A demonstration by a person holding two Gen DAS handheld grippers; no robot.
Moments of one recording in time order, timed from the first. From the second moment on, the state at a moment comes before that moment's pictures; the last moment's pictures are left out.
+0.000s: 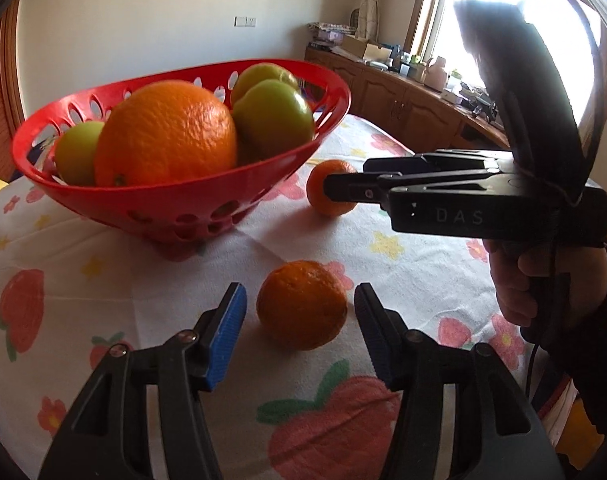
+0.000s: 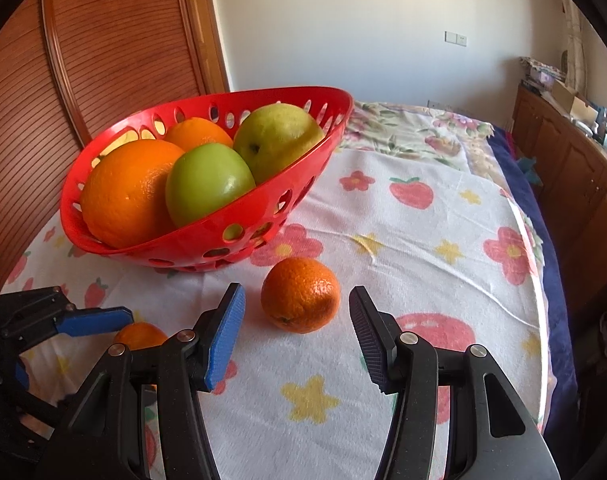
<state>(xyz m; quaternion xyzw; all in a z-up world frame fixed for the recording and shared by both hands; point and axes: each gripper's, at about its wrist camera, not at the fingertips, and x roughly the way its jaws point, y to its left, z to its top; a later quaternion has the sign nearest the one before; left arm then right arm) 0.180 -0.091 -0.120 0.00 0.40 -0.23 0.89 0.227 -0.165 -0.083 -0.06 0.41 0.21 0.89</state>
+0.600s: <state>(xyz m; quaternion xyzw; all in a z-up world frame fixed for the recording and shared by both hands) 0.176 -0.091 -0.119 -0.01 0.40 -0.24 0.88 0.249 -0.158 -0.097 -0.06 0.44 0.21 0.87</state>
